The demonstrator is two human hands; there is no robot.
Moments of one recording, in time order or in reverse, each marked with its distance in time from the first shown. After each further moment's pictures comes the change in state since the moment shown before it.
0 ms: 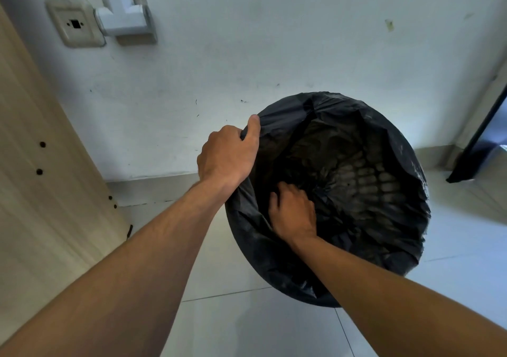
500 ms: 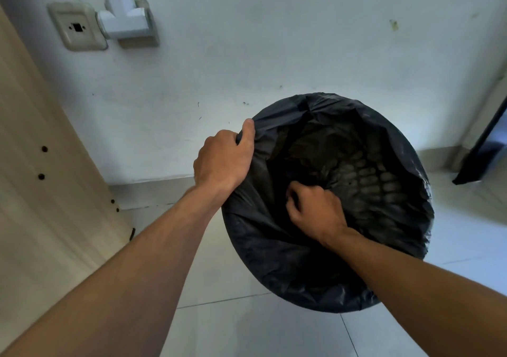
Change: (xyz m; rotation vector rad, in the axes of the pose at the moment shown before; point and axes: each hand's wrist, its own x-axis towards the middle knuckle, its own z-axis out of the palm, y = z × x) left_hand 0.006 -0.012 -0.001 -0.009 -0.015 -0.005; right_hand 0.011 0.031 -0.030 -0.175 0.034 -0.242
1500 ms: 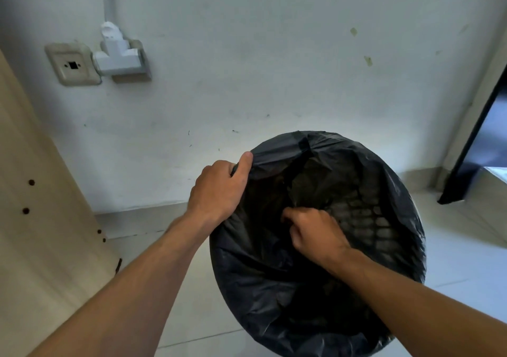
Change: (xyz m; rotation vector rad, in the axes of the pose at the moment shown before) left_hand -0.003 0.008 -0.004 -0.098 -0.109 0.129; right_hand 0.000 0.017 -0.022 -0.037 -0.027 -0.118
